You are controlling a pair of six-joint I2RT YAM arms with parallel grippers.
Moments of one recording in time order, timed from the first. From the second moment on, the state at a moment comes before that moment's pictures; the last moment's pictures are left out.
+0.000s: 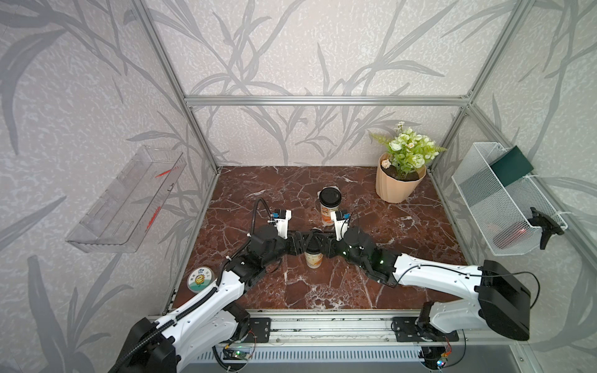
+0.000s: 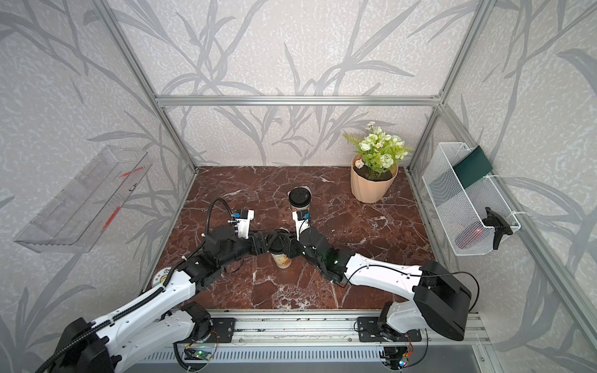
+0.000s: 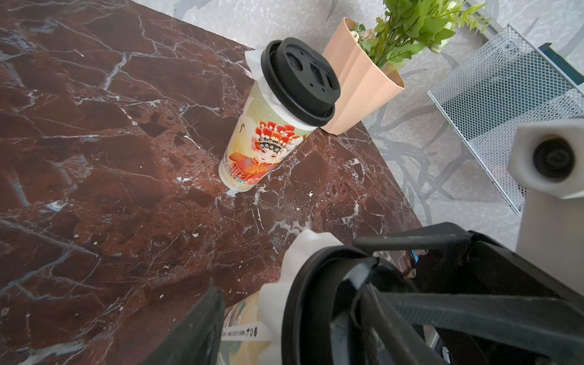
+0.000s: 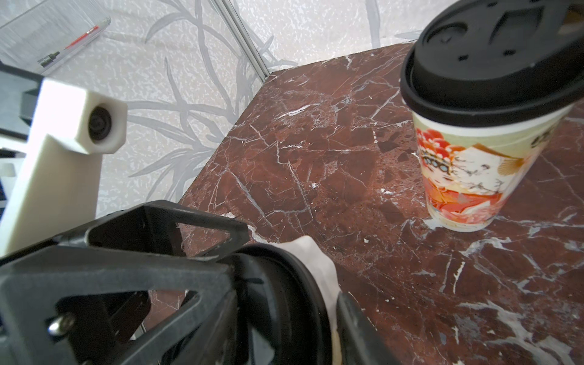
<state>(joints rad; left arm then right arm) -0.57 0.95 0.49 0.09 0.21 -0.56 1.00 1.37 0.74 0.22 0.17 0.62</state>
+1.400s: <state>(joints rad) -0.58 1.06 0.44 0.32 0.24 -0.52 0.65 1.54 0.94 0.07 -0.54 0.46</state>
